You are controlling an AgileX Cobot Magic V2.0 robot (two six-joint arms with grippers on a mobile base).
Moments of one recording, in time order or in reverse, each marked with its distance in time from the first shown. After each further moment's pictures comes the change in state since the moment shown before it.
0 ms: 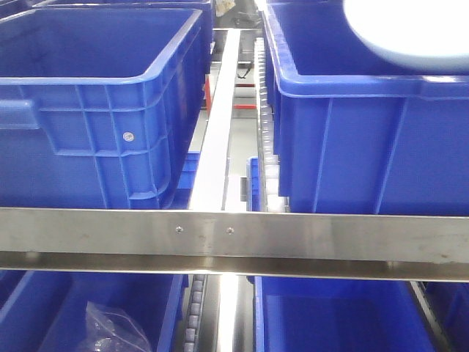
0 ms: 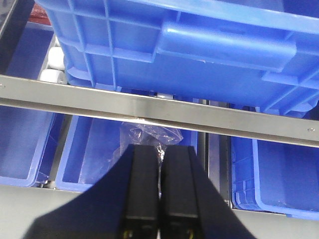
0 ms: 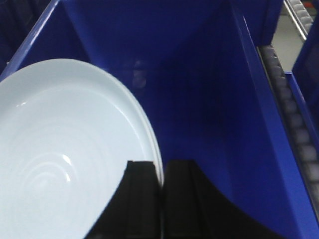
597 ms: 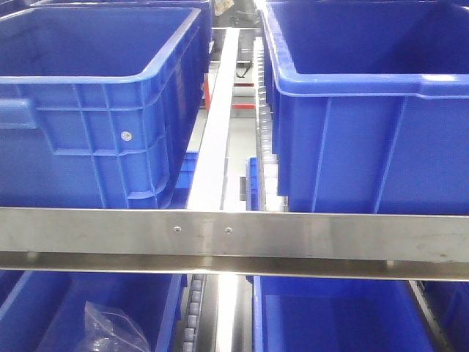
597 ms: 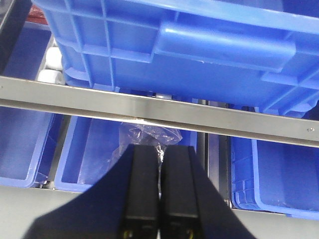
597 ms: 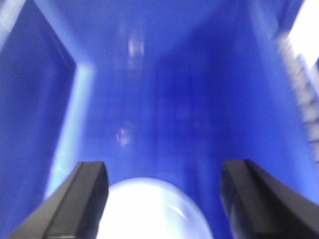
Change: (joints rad) left arm 0.000 0.000 0.000 0.000 0.000 0.000; right arm 0.000 0.200 -0.225 0.010 0.079 0.000
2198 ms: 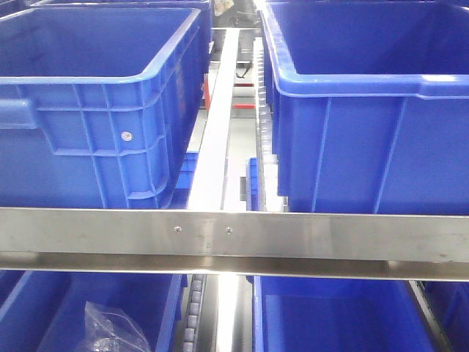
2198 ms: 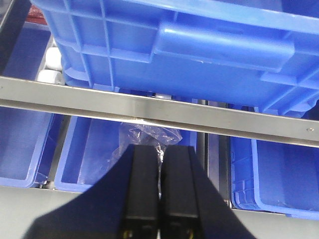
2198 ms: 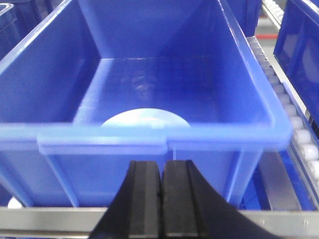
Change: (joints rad) left arm 0.000 0.000 0.000 0.000 0.000 0.000; right arm 0.001 -1.006 0.910 0.000 -0.130 0.000
